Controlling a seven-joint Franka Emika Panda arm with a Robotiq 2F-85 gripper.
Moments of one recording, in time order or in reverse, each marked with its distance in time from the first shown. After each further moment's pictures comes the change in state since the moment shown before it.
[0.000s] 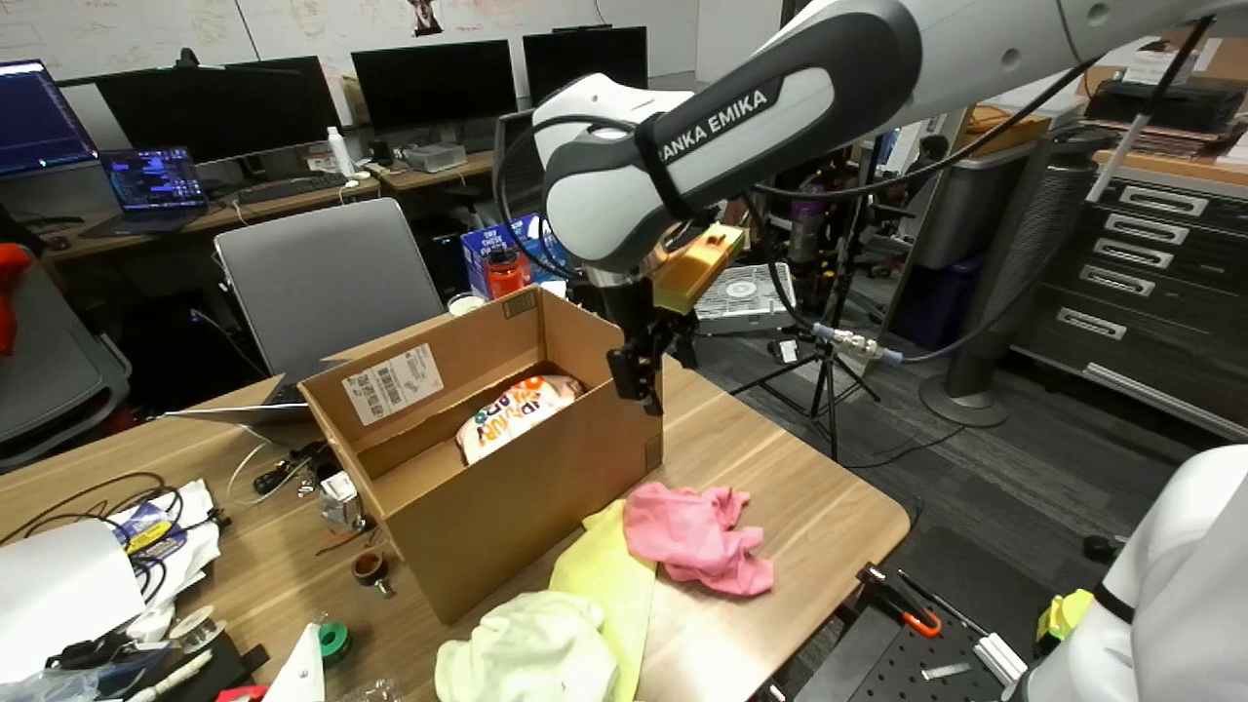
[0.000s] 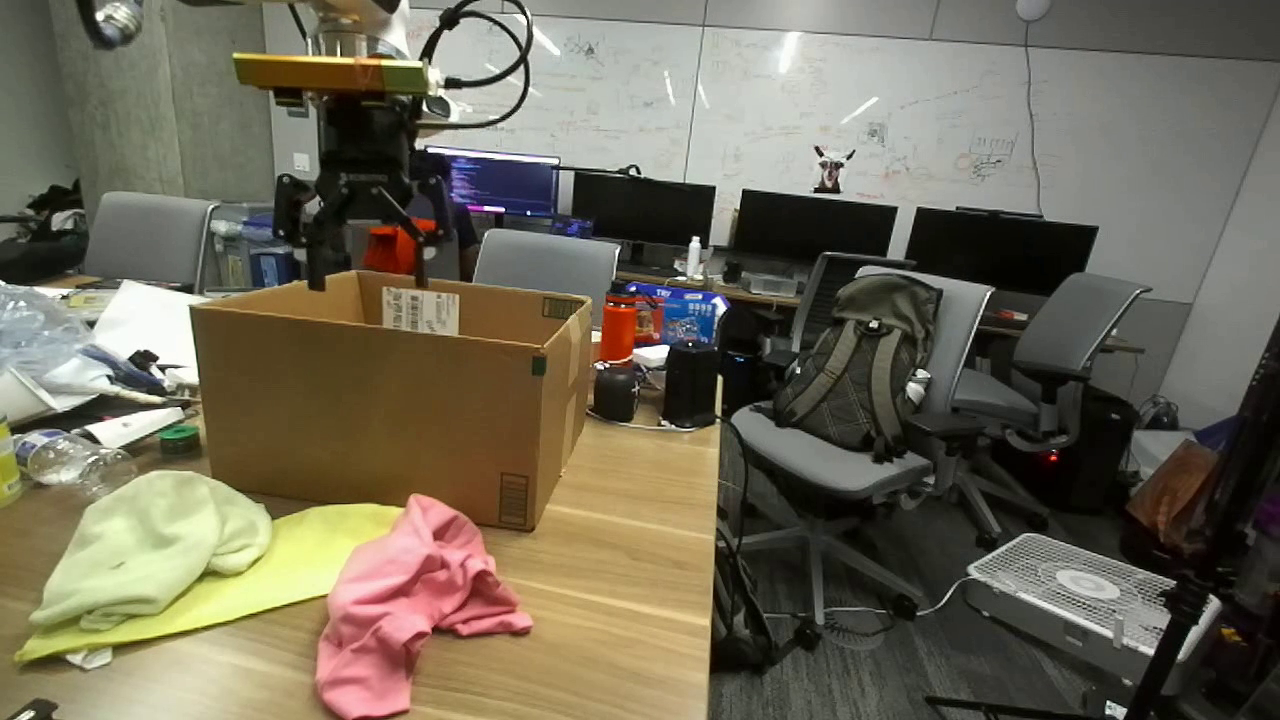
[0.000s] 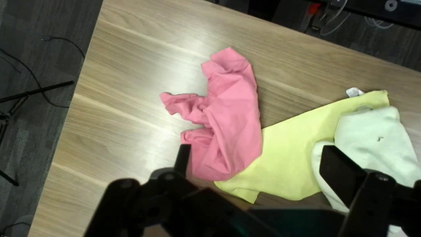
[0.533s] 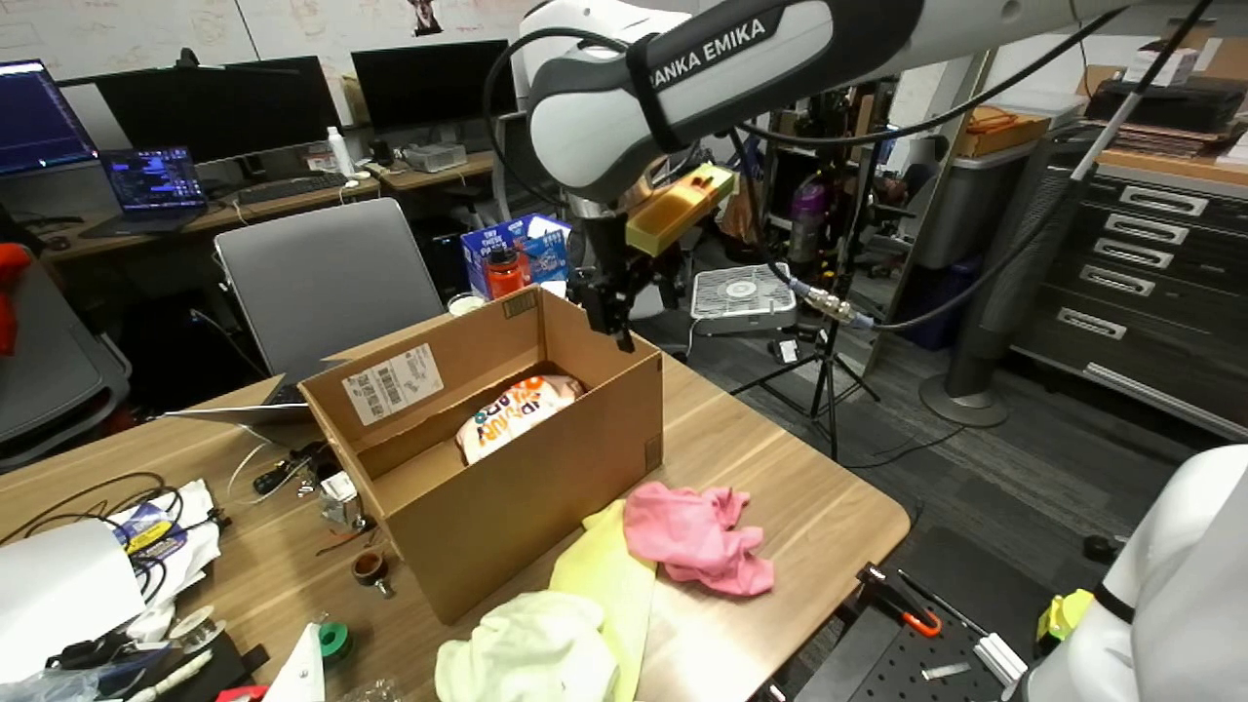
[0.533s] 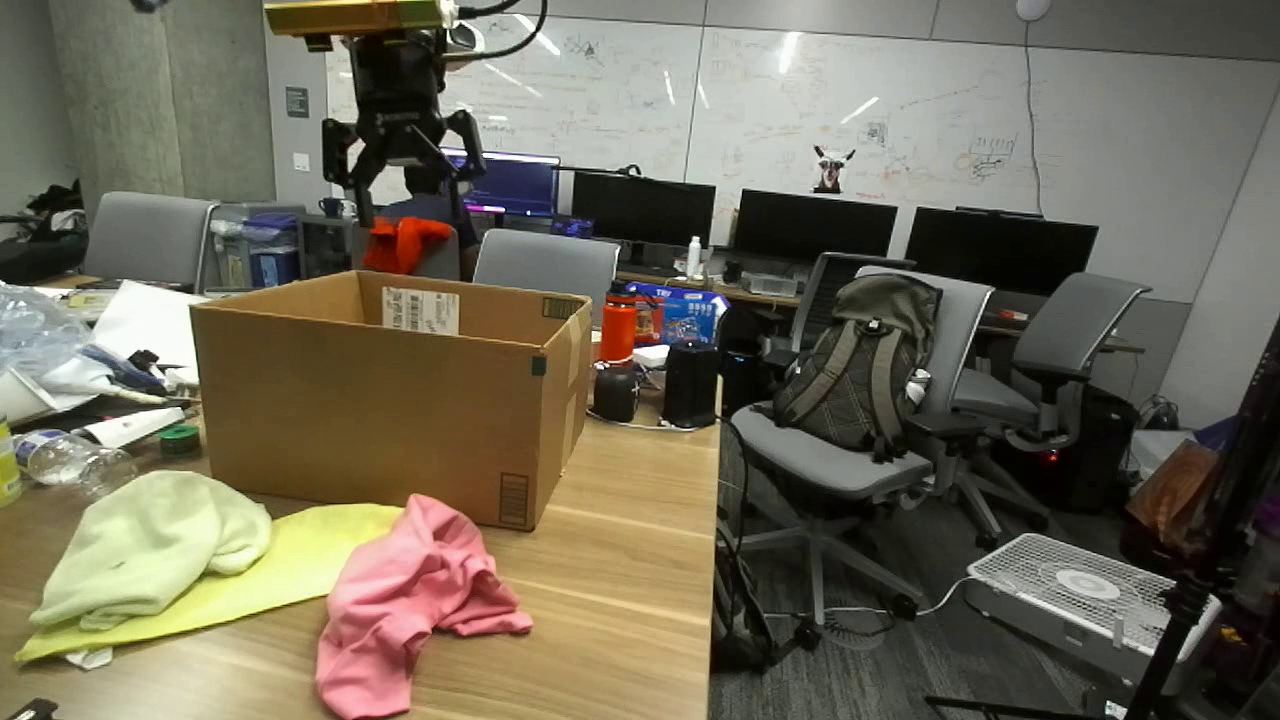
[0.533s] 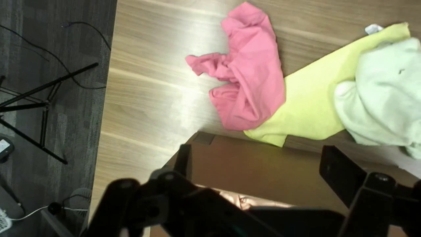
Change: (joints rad) arm 0.000 0.012 -0.023 0.153 -0.042 -0.013 0.107
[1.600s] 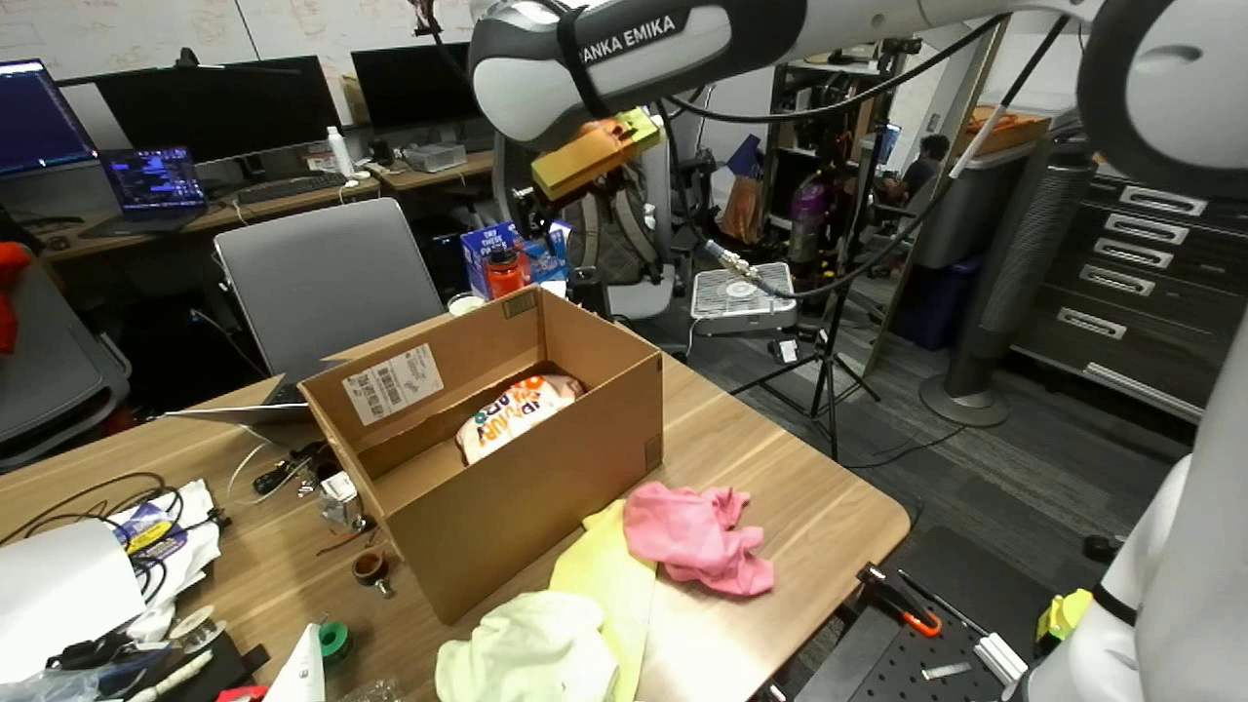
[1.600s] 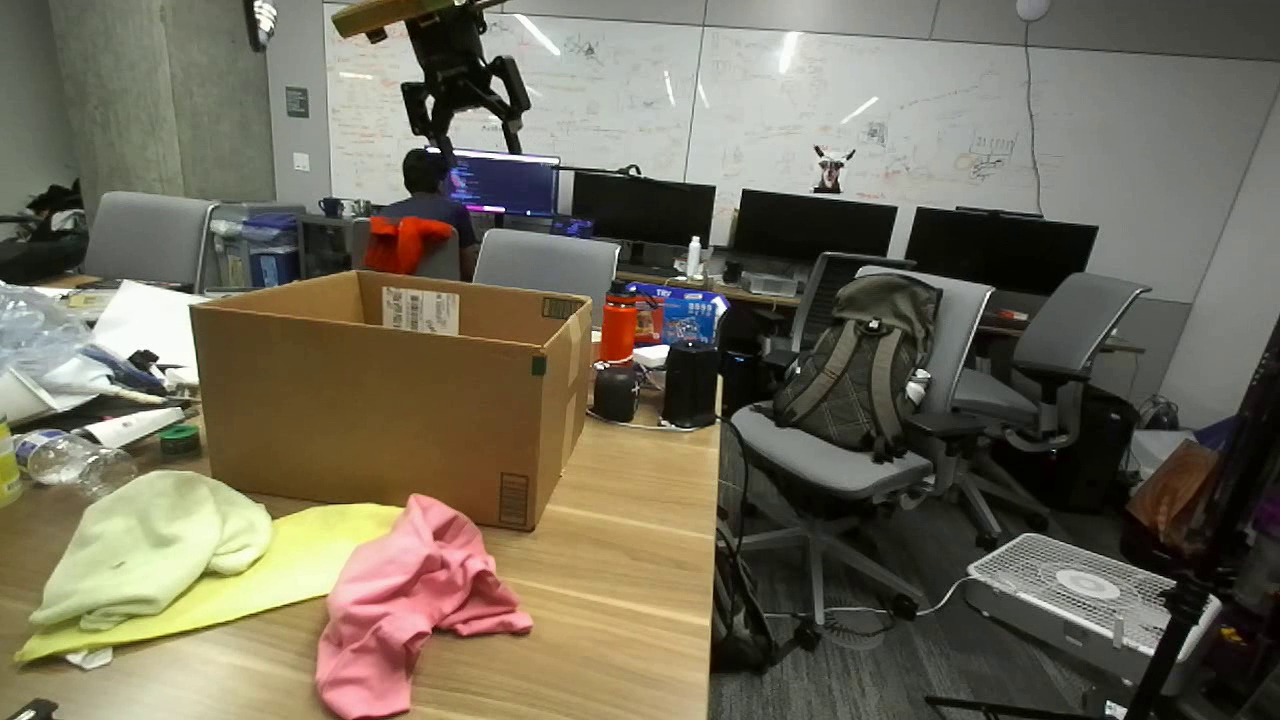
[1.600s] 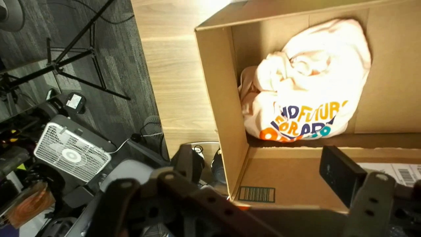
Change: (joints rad) arm 0.029 0.201 -0.030 0.364 -0.162 0.125 0.332
